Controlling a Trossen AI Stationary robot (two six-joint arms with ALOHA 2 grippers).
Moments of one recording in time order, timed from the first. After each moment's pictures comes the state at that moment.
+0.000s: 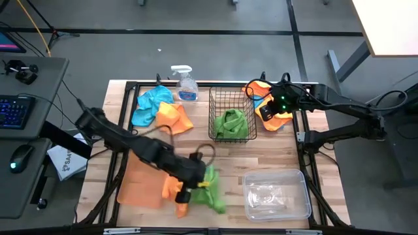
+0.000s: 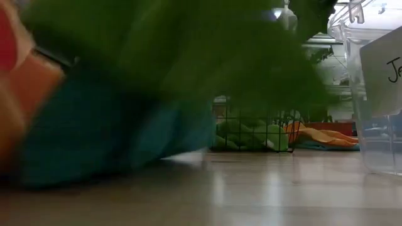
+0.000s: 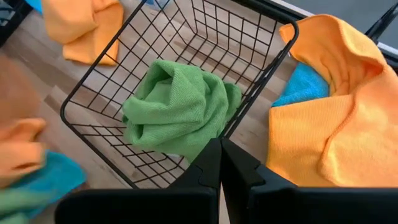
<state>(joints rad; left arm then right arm) -0.45 1.64 1.52 -0.59 -0.04 -0.30 -0.26 1.10 1.26 -1.13 0.20 0.66</state>
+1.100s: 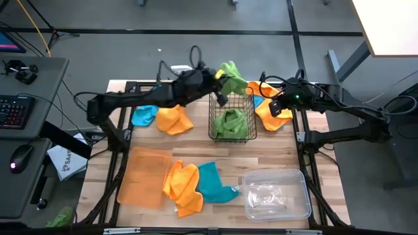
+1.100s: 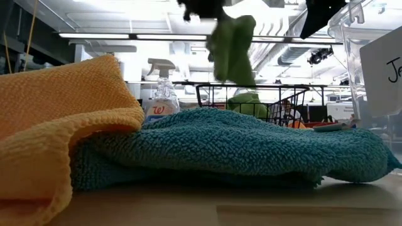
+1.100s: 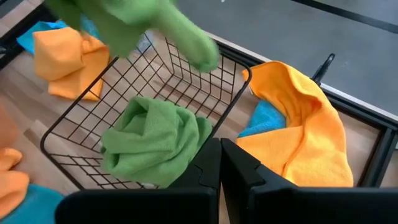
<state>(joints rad) 0.22 1.73 1.52 0.06 -0.40 0.13 -0.26 0.99 1.26 -1.14 0.36 0.60</state>
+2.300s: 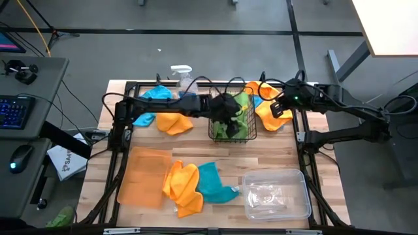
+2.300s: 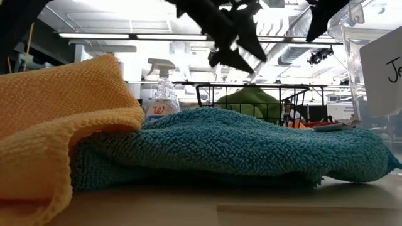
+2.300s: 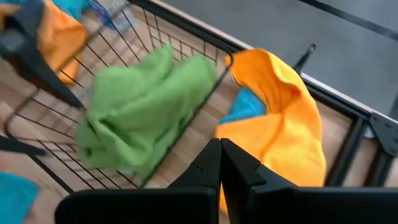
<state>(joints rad) 0.13 2.03 1.81 -0.51 -0.01 -0.23 -0.26 0.99 1.26 -1.22 0.38 0.59</state>
